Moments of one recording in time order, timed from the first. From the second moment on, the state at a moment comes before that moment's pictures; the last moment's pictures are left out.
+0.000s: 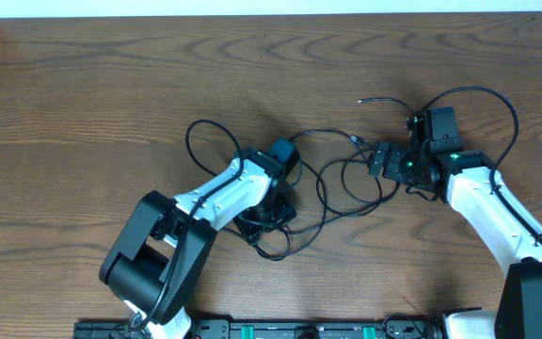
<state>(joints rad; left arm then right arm) -0.60 1.84 1.06 -0.92 0.19 -1.17 0.15 1.53 0.89 -0.50 -0.14 0.45</state>
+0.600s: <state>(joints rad) -0.44 1.85 1.05 -1.05 0.07 -1.11 0.15 1.53 0.89 -0.50 -0.14 0.45</state>
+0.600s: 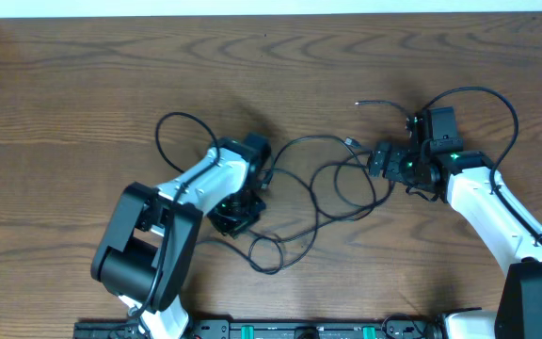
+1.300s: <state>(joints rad) -0.07 1.88 1.67 -1.25 -0.03 -0.72 0.16 1.53 0.89 -0.50 -0.18 0.44</state>
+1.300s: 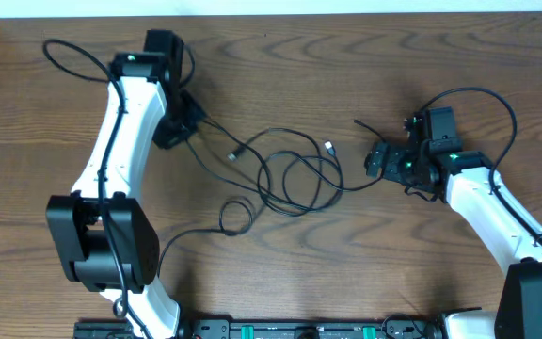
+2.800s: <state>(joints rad) -0.14 1.88 1.69 -1.30 -0.16 -0.72 0.03 1.85 1.08 -0.71 0.34 0.48</state>
